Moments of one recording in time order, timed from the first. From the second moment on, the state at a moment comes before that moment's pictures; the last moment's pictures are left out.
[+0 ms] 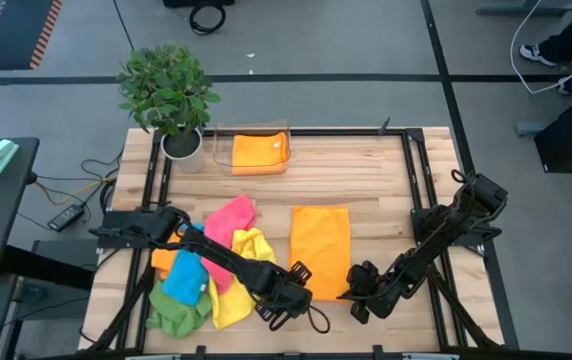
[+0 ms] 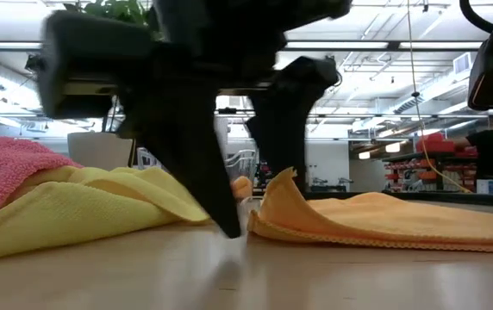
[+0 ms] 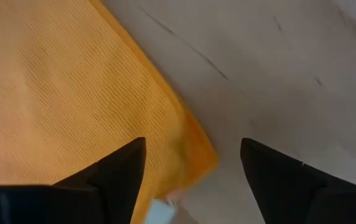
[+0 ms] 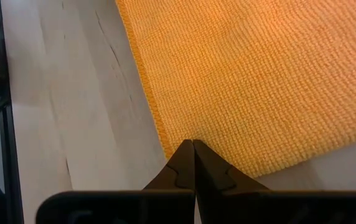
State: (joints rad) left arm -0.45 2.23 1.71 -0.67 -0.14 0.40; right arm 0.79 1.71 0.66 0.05 0.37 1.23
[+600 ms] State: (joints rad) left arm -0.44 2.23 1.71 -0.68 -0.15 0.37; right arm 0.80 1.71 0.66 0.06 0.37 1.23
